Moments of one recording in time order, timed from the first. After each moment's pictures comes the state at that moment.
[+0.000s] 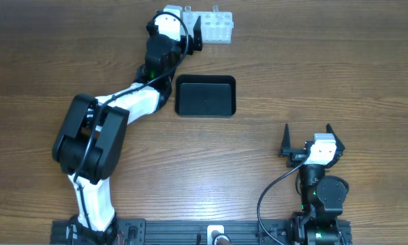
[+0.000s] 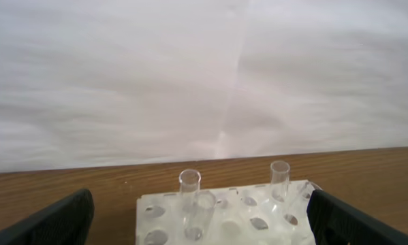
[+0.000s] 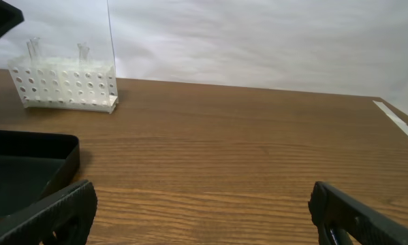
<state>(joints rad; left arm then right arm) -0.40 2.08 1.18 0.82 -0.14 -0.12 -0.03 0.01 0.01 -0.07 0.02 -0.08</state>
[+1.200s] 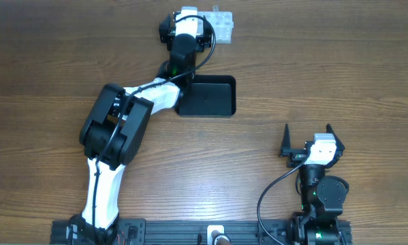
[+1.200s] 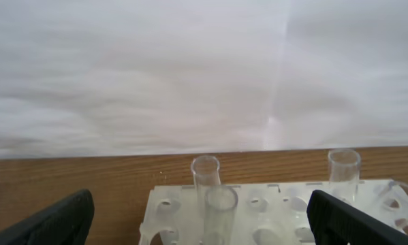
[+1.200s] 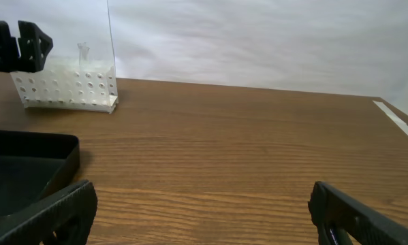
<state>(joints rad) -0.48 2.25 1.36 0.76 -0.46 -0.02 -0.03 0.01 0.01 -0.07 0.02 -0.08</state>
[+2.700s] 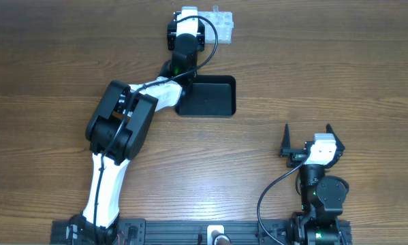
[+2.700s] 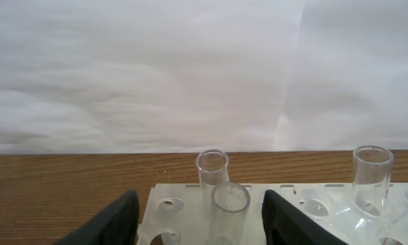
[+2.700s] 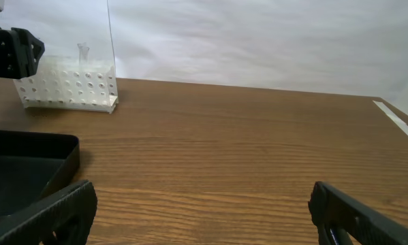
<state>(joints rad) -0.47 2.32 1.39 0.81 -0.49 -0.02 -0.03 0.01 0.01 -0.07 0.02 -0.08</state>
